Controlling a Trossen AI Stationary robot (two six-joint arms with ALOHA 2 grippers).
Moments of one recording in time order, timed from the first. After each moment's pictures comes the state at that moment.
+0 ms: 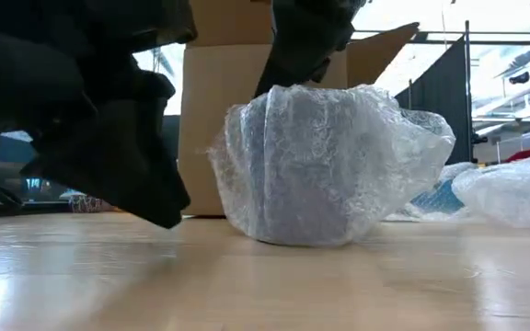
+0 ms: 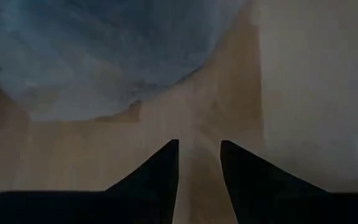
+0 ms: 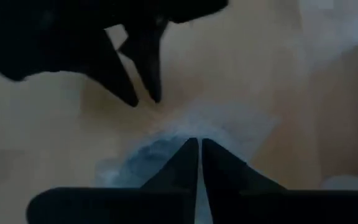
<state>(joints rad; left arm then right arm) -0.65 1.94 1.17 -0.39 -0.66 -0.50 0.33 1.91 1.51 -0.56 0.24 0.30</state>
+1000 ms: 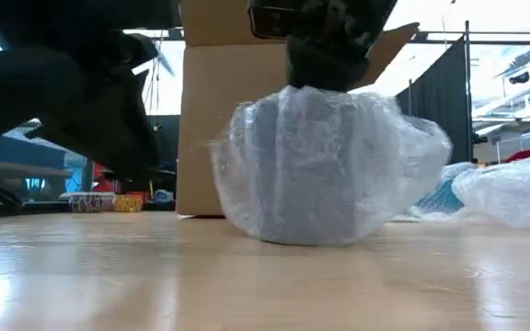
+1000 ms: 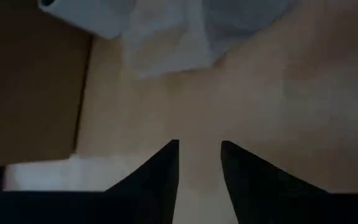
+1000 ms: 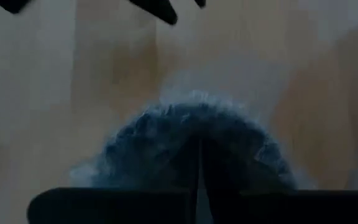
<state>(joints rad) -0.66 1.93 1.28 -0.81 -0.74 -0.62 0.33 1.91 1.45 -0.58 0.15 0.34</state>
